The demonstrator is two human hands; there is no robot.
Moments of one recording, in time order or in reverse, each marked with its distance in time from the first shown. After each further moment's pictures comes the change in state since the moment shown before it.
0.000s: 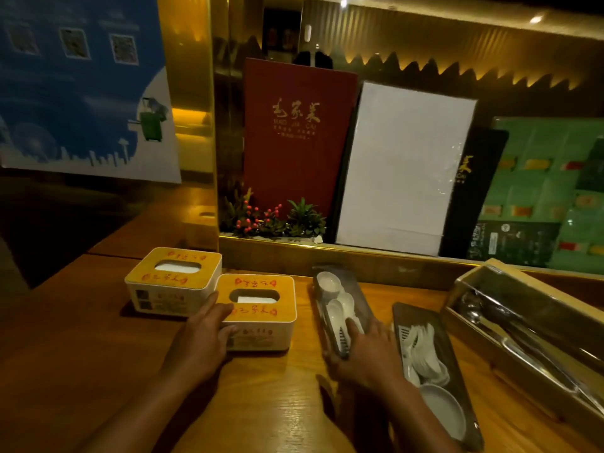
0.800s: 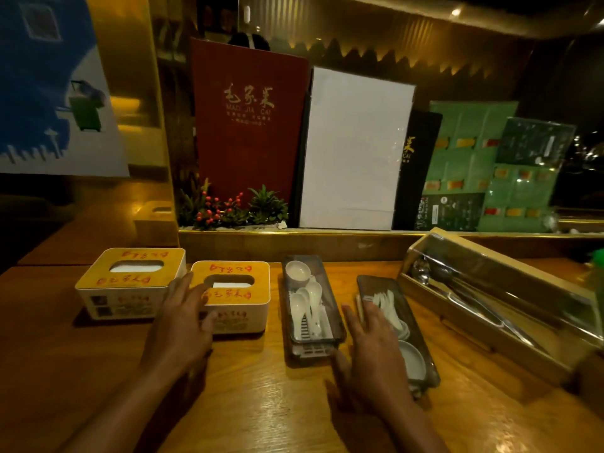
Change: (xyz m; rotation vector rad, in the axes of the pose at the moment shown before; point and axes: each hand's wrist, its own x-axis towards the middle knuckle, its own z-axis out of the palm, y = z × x) left_hand 0.004 0.015 -0.009 0.038 0.037 0.137; right_hand -0.085 0.007 -0.012 0.081 0.161 0.153
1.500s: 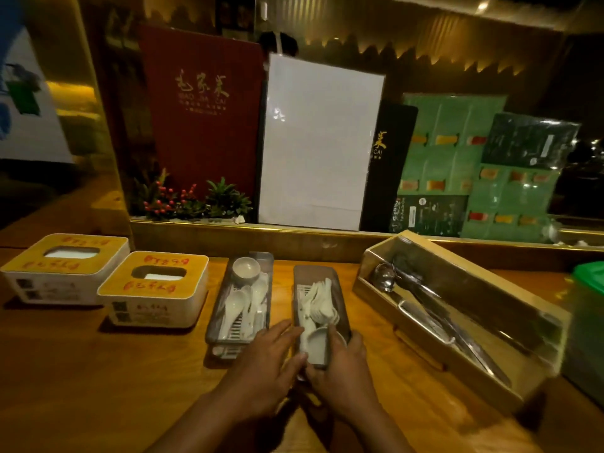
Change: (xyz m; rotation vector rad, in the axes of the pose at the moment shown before) left_hand -0.067 0.219 0.133 -0.086 -0.473 0.160; right_hand 0.025 0.120 0.007 0.309 -0.175 0.064
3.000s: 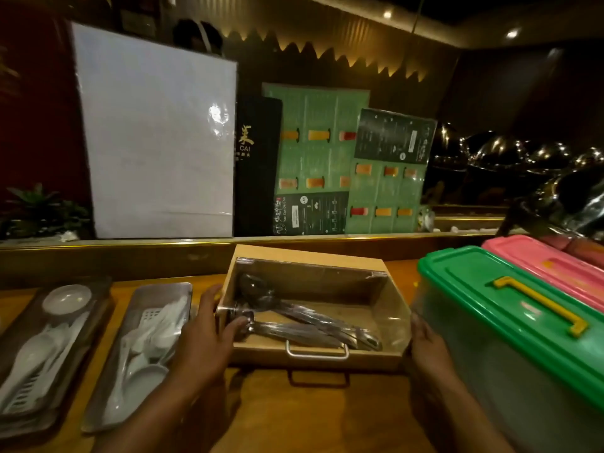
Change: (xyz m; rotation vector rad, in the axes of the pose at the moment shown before) left_hand 0.144 0.153 0.091 -0.482 0.334 -0.114; right_hand 0.044 0.316 -0.225 0.935 0.423 0.530
